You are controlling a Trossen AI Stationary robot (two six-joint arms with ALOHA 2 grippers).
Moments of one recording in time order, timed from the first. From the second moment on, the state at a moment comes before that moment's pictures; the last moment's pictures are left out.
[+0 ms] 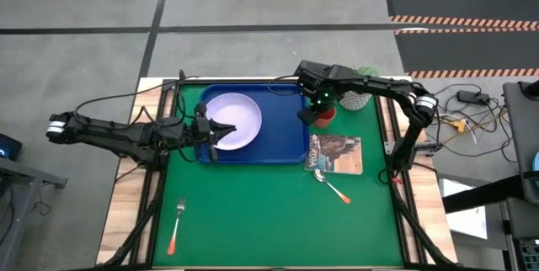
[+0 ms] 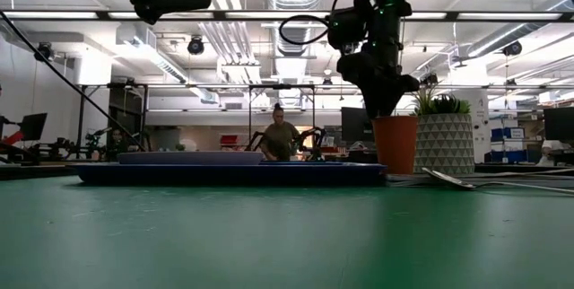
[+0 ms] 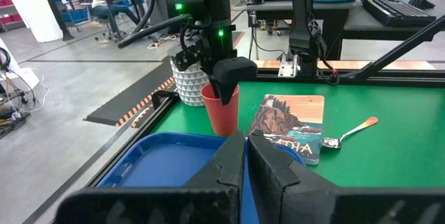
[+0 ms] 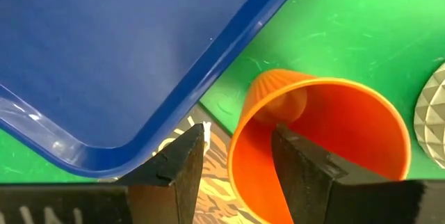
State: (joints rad) left arm -0.08 0.80 0.57 0.09 -0.40 0.03; right arm -0.50 1.78 1.45 -1.11 -0.08 0.36
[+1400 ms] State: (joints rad) left arm -0.08 0.80 0.57 0.09 -0.40 0.03; right arm -0.50 1.83 1.45 -1.11 -0.05 0.35
